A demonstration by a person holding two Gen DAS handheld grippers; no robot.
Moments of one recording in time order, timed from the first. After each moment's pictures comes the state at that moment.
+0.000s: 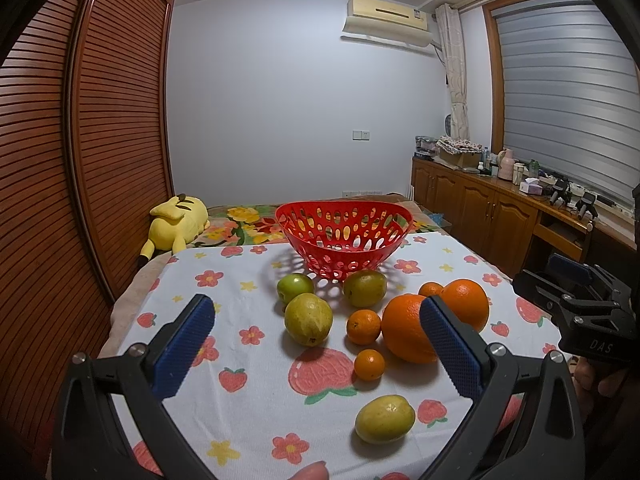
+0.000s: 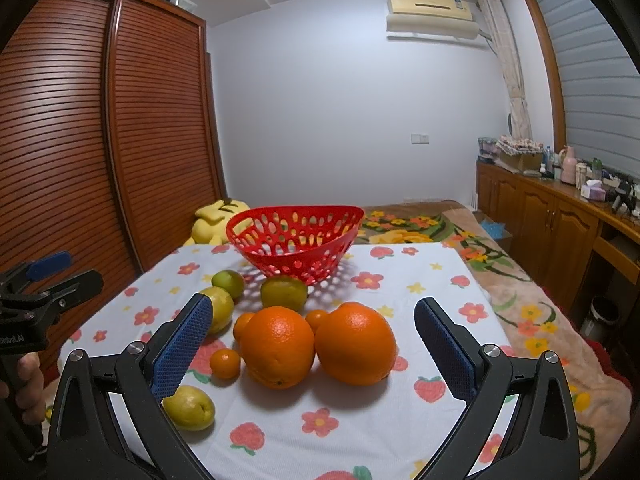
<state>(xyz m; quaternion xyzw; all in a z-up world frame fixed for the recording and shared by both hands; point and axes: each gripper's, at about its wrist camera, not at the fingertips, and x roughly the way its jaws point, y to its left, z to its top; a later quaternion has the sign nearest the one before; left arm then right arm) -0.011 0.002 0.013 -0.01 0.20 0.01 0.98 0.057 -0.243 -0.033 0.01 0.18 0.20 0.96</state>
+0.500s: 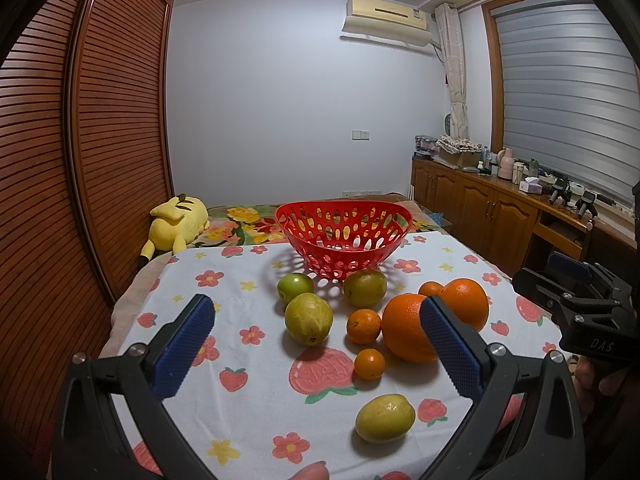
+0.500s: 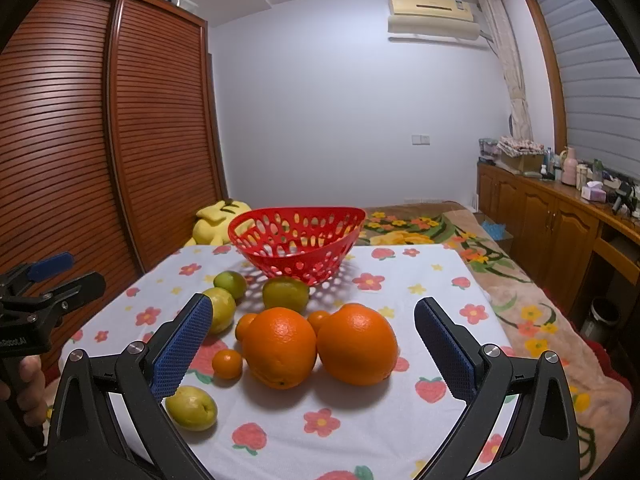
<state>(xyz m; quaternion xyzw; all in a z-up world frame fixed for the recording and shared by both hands) -0.012 0.001 0.012 -0.01 0.20 0.01 0.98 0.056 -0.242 -0.031 0.01 0.18 0.20 0.96</state>
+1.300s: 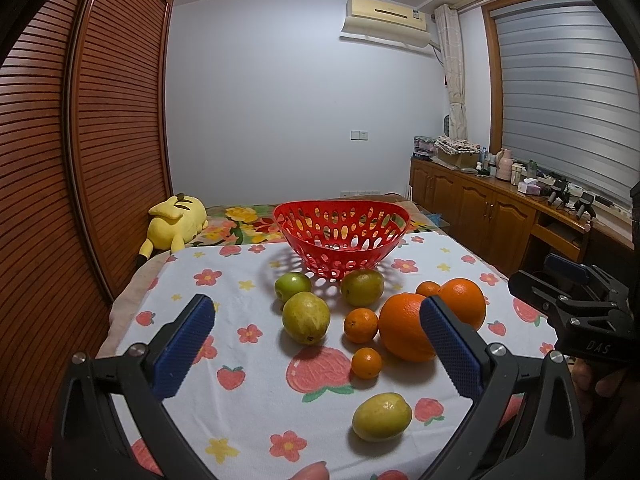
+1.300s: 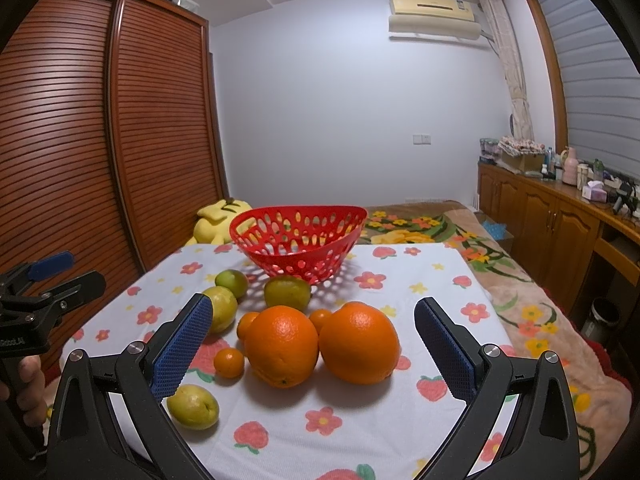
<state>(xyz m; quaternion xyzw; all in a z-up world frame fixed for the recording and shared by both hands) -0.015 0.000 0.014 -0.01 0.20 0.00 0.98 0.056 -0.242 -0.031 0.00 0.18 0.20 0.96</state>
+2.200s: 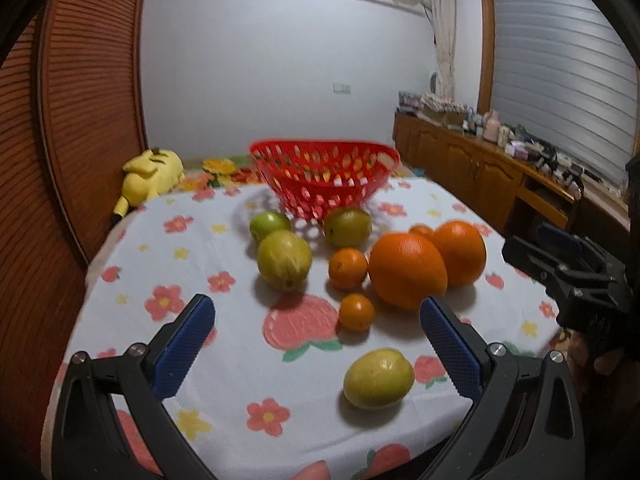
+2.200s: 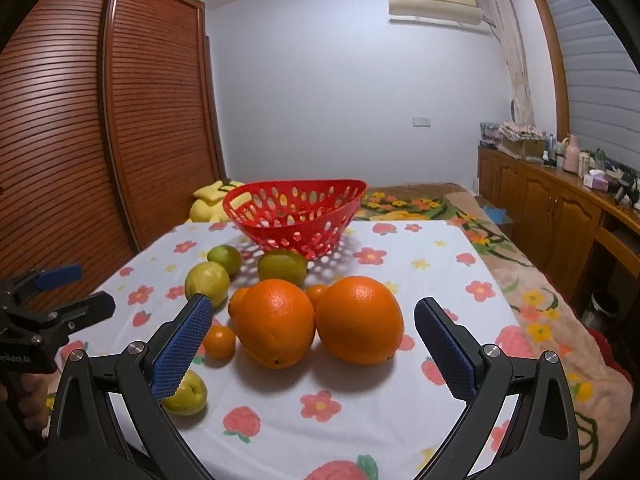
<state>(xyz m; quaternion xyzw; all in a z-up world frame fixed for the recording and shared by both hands) 0.009 -0.004 -0.037 -0.02 0.30 -0.04 0.95 0.061 -0.242 -0.050 0.00 0.22 0.20 0.96</state>
